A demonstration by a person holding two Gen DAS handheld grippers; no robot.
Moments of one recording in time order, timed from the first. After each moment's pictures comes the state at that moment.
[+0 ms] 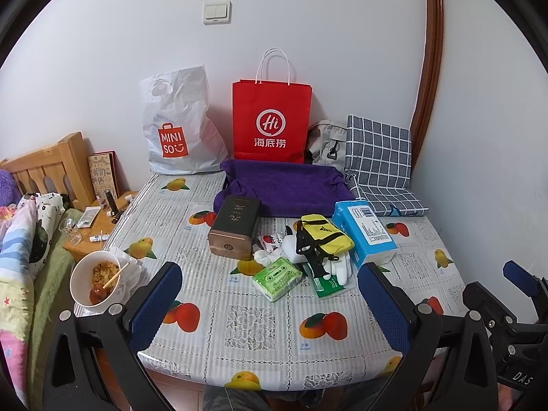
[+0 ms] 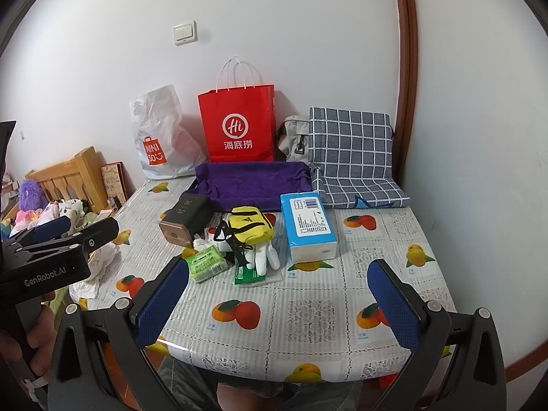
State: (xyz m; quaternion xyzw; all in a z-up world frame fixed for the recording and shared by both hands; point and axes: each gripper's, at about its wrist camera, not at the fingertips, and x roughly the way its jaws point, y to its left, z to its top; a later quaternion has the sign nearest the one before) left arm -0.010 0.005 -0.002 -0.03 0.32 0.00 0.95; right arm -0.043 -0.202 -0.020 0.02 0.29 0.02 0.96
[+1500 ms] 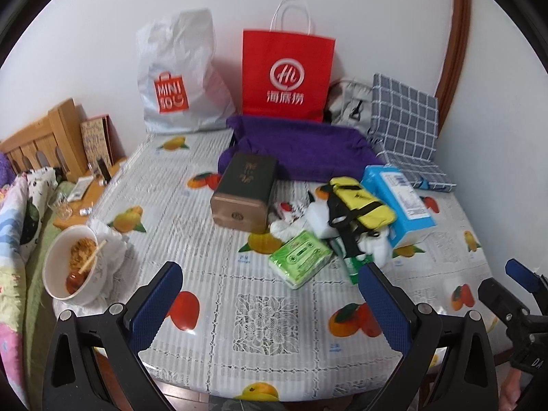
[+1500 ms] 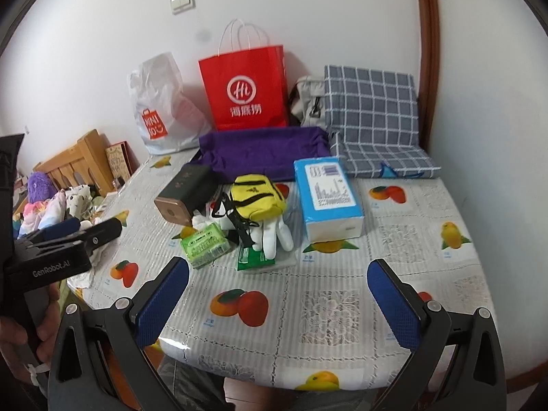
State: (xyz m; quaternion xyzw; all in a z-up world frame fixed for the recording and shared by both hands) left arm 0.055 0.031 -0.074 -0.04 0.40 0.00 0.92; right arm 0.017 -0.204 -0.081 0.04 0.35 0.06 0.94
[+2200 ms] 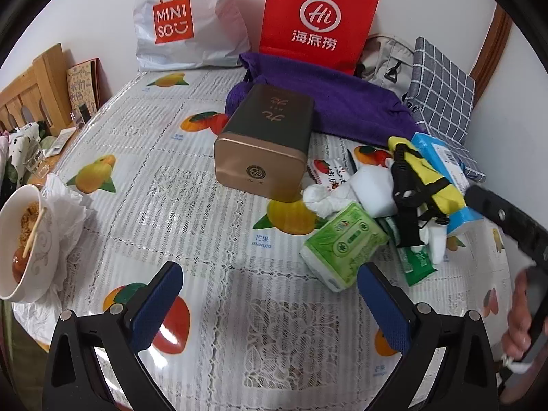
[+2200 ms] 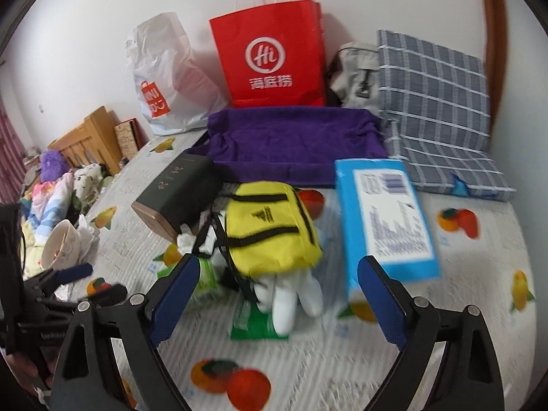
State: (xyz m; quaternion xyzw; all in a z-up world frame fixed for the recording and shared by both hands) left arm 0.117 0.062 -0.164 -0.08 0.47 0.00 0.88; right arm 0.158 -0.178 -0.137 0.02 0.38 0.14 0.91
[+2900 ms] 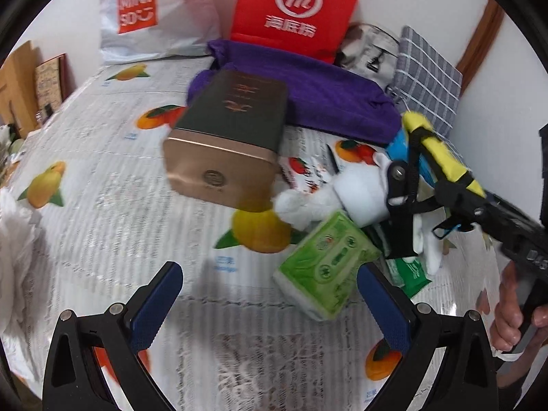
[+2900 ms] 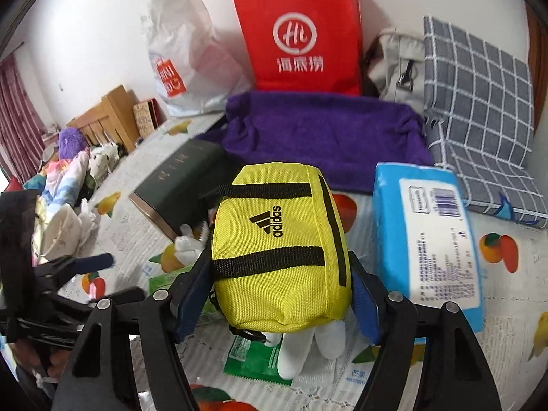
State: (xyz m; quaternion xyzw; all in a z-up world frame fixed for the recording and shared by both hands) left arm 0.149 0.048 -0.187 -0.09 0.48 -0.06 0.87; right arm 0.195 -0.167 -0.158 0.00 0.39 0.20 0.90
